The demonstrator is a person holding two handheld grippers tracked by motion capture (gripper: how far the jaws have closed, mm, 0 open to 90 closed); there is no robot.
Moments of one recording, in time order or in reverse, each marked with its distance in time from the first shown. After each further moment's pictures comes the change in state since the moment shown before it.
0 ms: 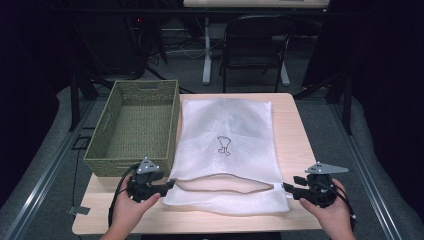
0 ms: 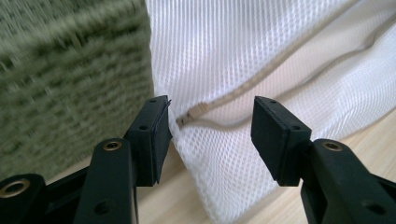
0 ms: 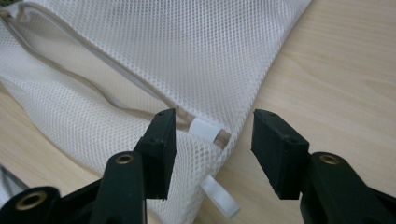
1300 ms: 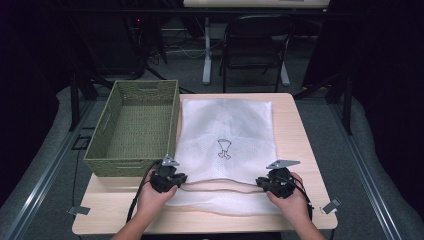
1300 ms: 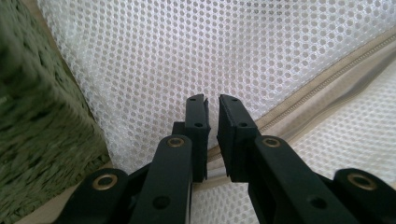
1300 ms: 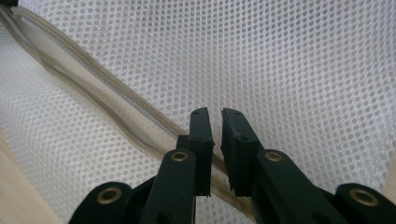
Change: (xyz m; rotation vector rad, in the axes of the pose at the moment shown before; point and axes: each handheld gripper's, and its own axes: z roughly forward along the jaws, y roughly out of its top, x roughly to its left) left arm 0.000 0.000 0.077 0.096 -0.051 -0.031; right arm 0.036 0.007 0.093 0.094 0.072 -0.048
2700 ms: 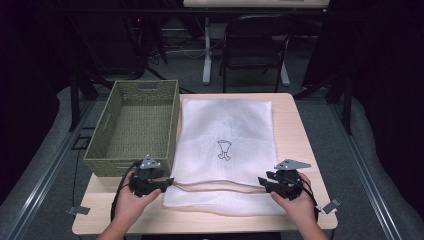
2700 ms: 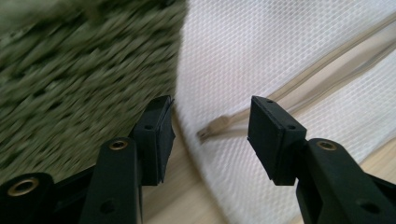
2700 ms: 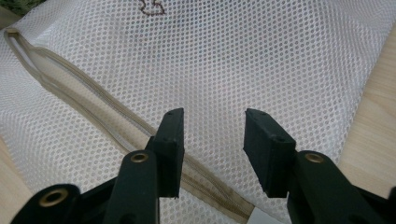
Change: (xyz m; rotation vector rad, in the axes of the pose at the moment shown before) left arm 0.022 -0.020 -0.054 -0.036 0.066 -0.004; right arm -0.001 -0.001 -0.023 -0.121 -0.043 -0.004
